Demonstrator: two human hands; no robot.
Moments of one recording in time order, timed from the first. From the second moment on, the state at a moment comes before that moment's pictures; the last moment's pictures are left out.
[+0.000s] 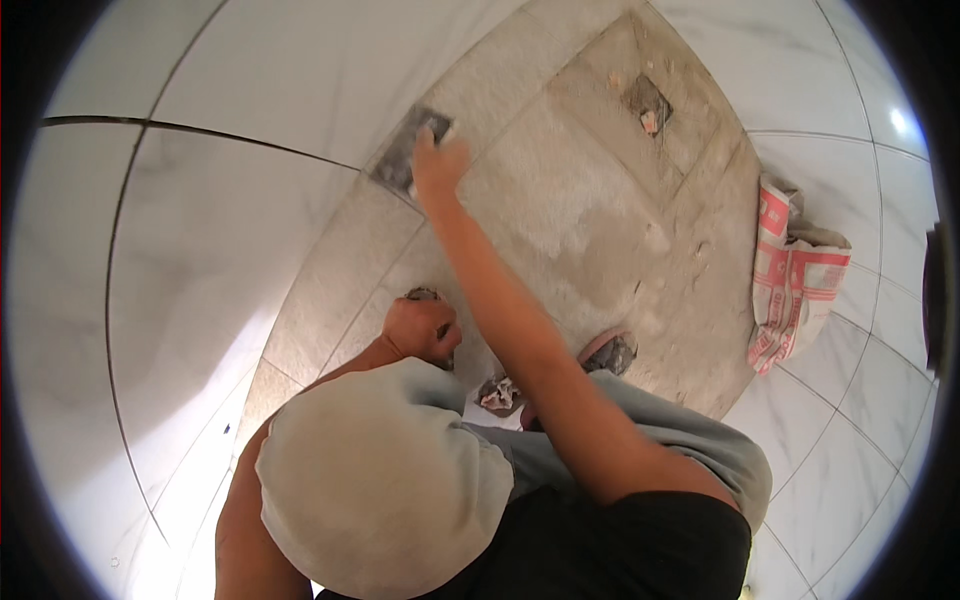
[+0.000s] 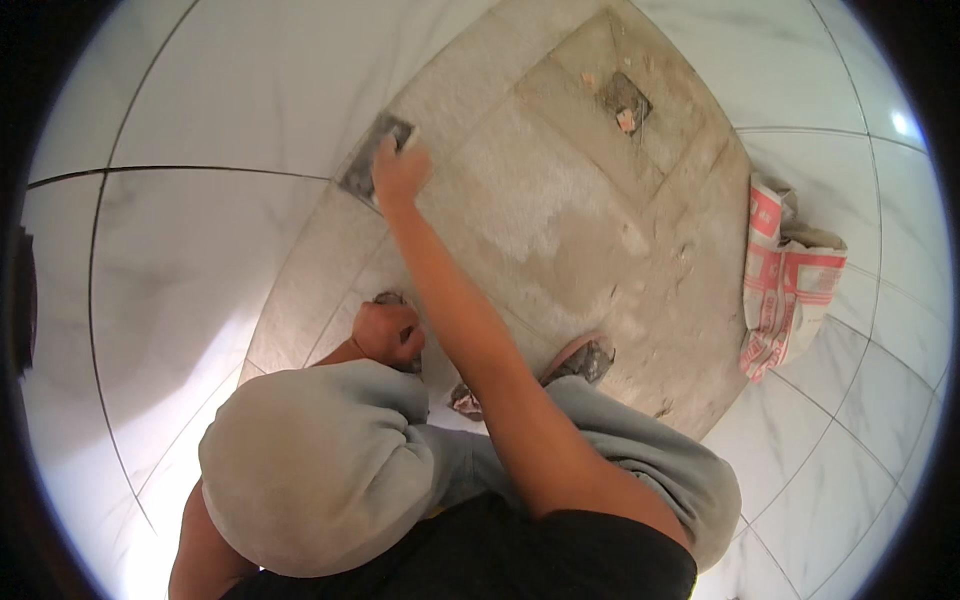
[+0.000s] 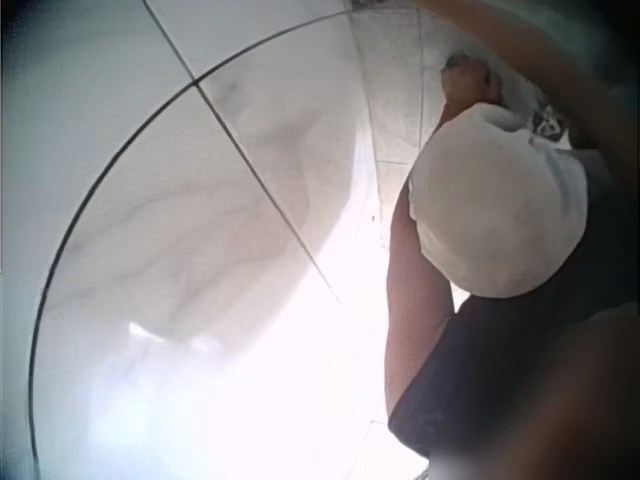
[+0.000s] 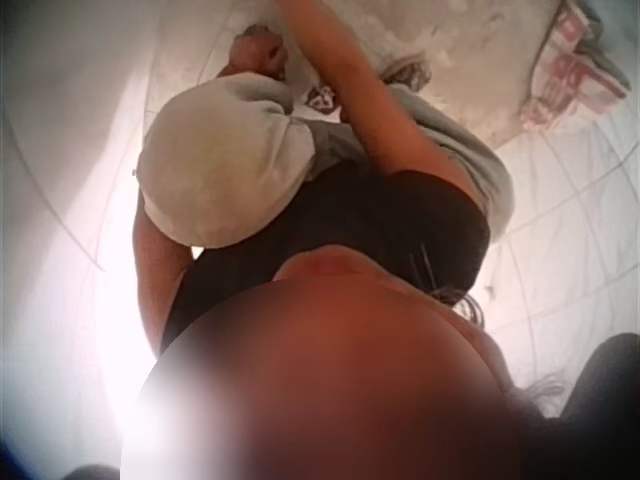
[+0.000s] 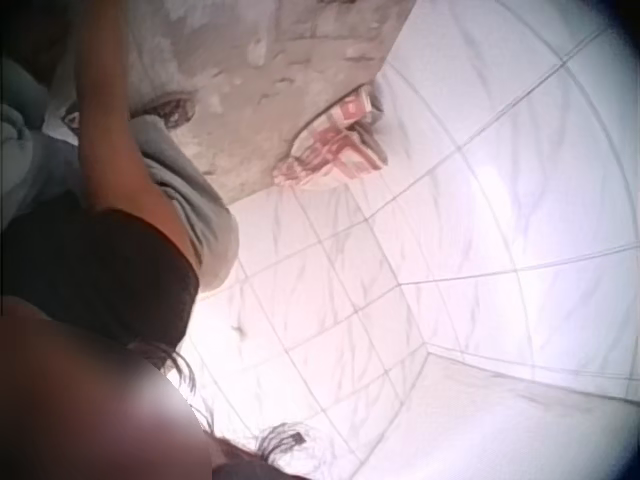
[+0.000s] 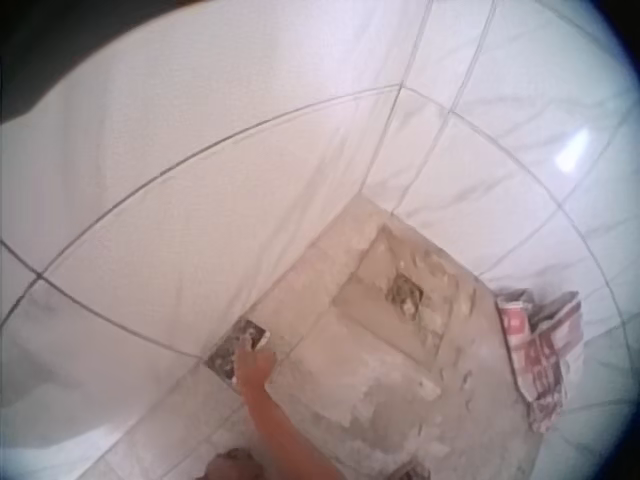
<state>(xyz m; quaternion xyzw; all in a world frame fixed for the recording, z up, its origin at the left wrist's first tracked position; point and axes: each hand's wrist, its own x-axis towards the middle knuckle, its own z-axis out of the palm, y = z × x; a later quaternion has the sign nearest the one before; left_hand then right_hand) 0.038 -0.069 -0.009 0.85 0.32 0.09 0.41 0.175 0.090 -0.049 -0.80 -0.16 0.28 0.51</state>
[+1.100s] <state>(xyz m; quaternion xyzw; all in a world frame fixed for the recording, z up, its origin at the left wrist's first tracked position) 0.033 -0.068 -0.009 0.85 0.32 0.08 0.42 0.209 0.086 -0.066 -0.82 -0.39 0.26 0.34</state>
